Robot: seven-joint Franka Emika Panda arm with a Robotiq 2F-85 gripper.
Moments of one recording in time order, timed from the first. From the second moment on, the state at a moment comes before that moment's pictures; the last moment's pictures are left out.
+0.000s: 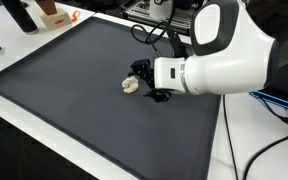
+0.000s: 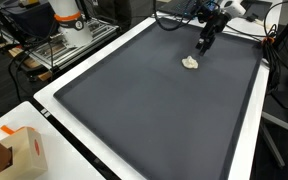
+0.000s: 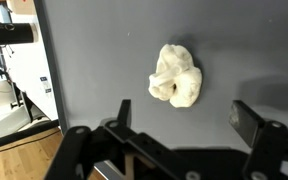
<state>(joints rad) 0.57 1.10 -0.14 -0.95 -0.56 1.54 0.75</state>
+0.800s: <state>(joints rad) 0.50 1.05 -0.11 -0.96 -0.44 1.55 0.73</state>
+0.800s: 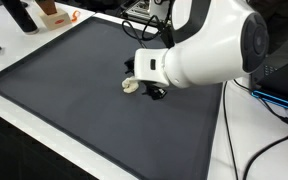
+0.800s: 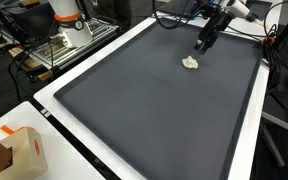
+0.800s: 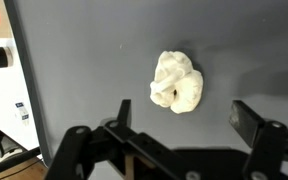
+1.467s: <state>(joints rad) 0.33 0.85 -0.02 -1.15 -0.26 1.72 0.52</state>
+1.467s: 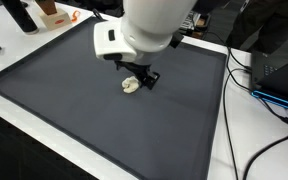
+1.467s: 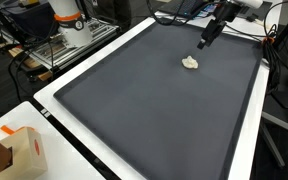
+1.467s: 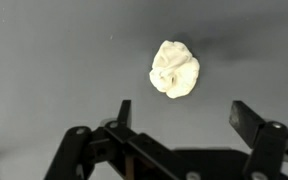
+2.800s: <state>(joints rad) 0.20 0.60 0.03 -1.39 -0.06 1.80 0.26</state>
